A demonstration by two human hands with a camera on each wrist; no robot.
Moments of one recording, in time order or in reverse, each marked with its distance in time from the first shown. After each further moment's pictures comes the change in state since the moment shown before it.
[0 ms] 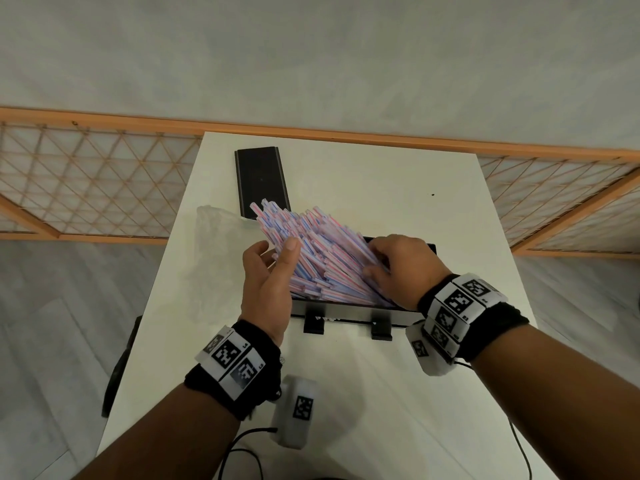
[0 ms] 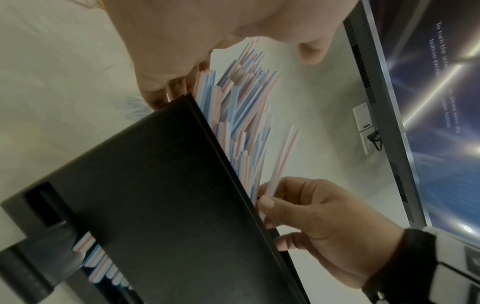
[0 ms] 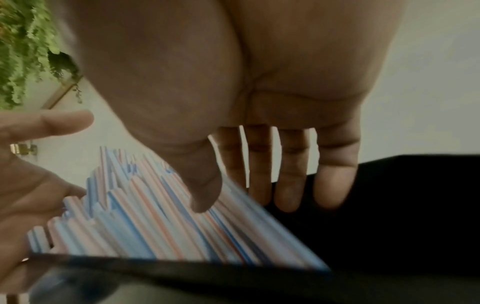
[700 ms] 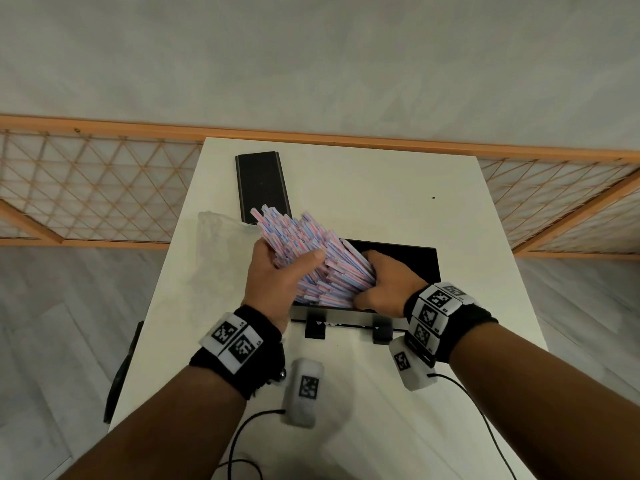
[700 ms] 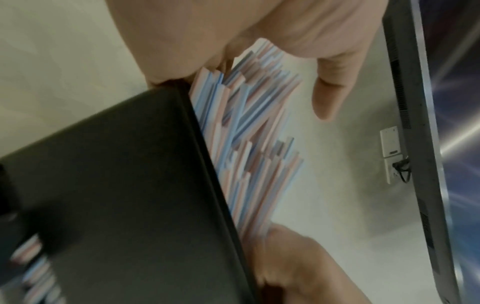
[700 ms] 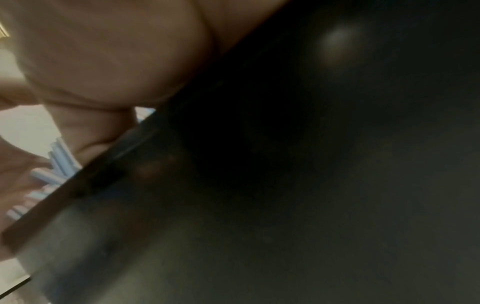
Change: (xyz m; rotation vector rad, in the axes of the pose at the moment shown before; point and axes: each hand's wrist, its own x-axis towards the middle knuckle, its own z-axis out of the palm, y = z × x) left_hand 0.022 0.001 0.004 -0.108 -0.152 0.006; right_hand 0.010 -0.003 0.024 0.300 -0.233 0.203
